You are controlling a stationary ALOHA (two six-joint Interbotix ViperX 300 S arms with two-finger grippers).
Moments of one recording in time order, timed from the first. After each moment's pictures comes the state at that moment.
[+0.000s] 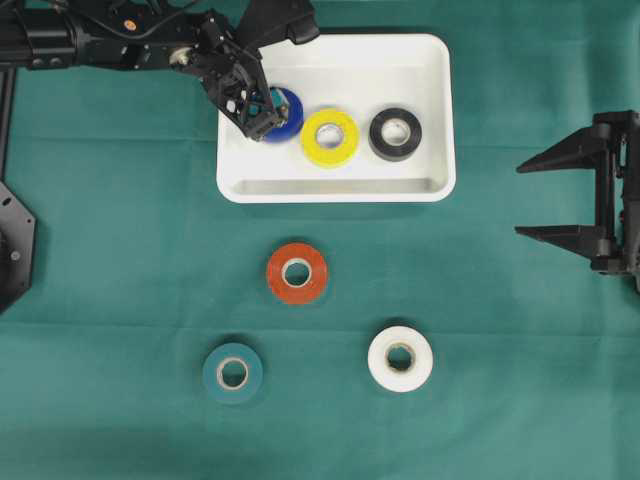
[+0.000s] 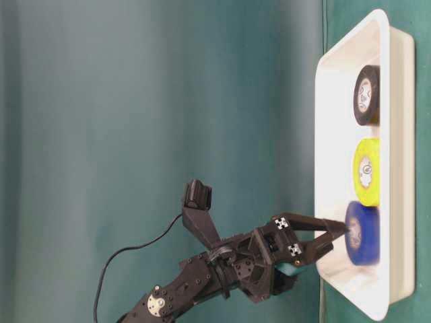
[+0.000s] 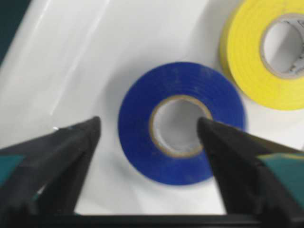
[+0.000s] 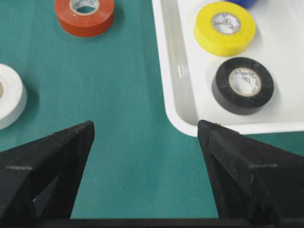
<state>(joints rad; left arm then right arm) 0.49 0.16 0.44 0.01 0.48 -0.03 -0.10 -0.86 1.19 -0.09 0.17 0.19</state>
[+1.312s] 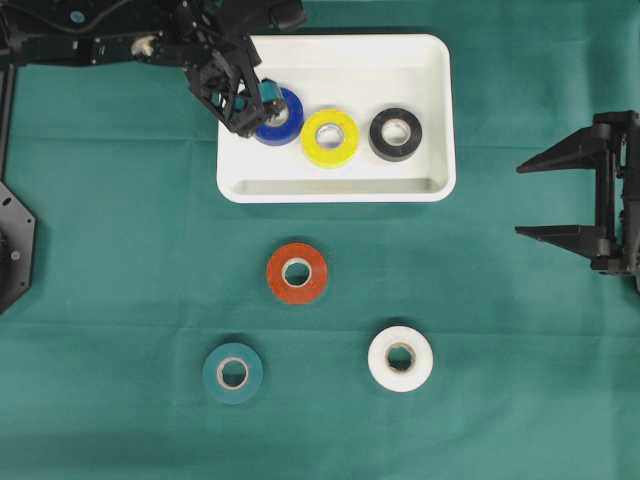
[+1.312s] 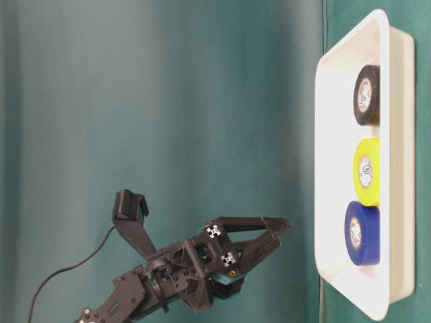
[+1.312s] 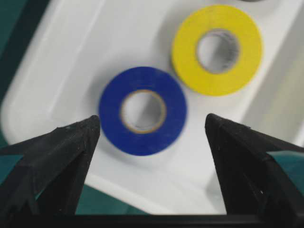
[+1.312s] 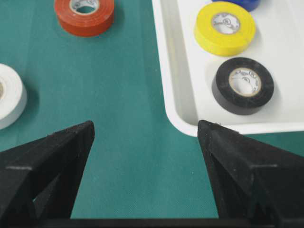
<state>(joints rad) 0.42 -0.02 0.43 0.01 0.58 -0.03 -0.10 -0.86 1.19 -0.09 0.17 0.19</state>
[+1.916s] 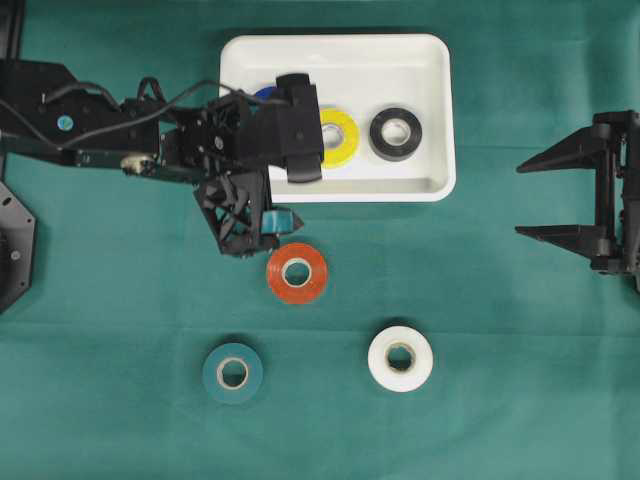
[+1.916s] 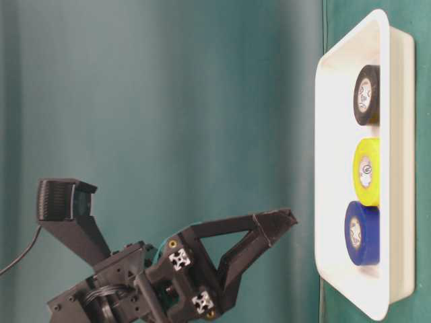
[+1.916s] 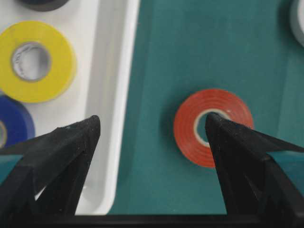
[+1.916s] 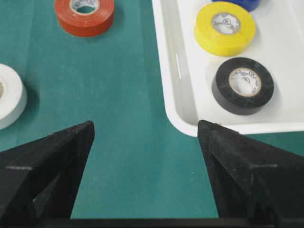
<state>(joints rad) 0.10 -0.10 0.44 0.01 0.59 -0.03 -0.10 -0.86 1.19 -0.09 0.17 0.19</state>
